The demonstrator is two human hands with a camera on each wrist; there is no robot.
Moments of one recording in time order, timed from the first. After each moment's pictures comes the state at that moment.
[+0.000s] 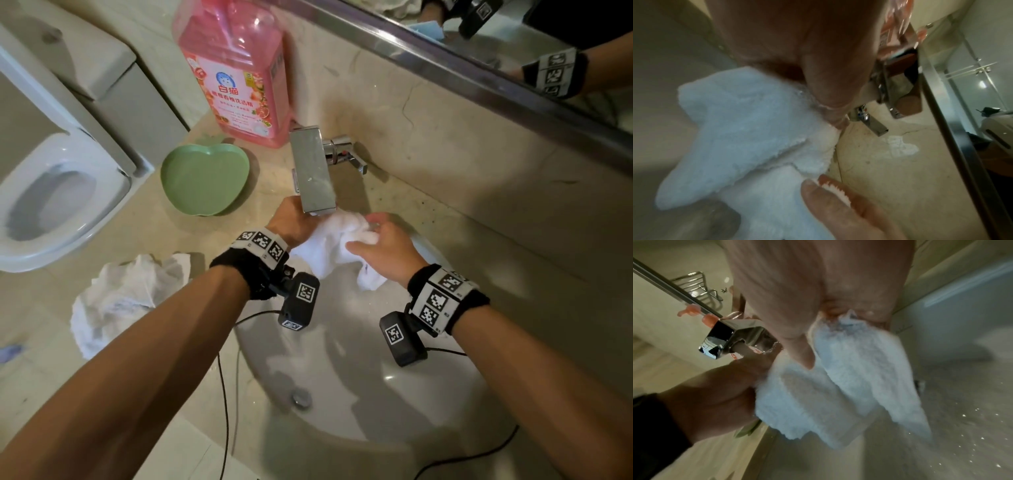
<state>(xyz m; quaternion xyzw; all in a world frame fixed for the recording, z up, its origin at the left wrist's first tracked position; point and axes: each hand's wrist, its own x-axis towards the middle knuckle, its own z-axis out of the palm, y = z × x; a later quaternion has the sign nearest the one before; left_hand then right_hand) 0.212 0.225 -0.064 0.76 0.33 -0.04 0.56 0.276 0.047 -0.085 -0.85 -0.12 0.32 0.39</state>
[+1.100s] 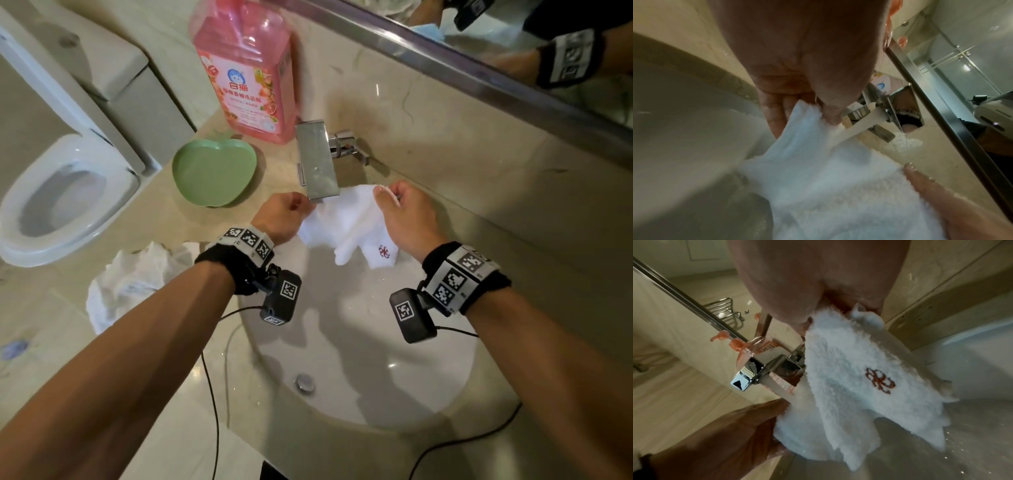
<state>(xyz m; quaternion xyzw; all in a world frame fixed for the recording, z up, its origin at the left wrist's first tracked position) 0.182 0.250 -0.070 0.82 0.29 -0.08 0.49 0.288 0.045 -0.045 -0.88 -0.14 0.19 0.41</state>
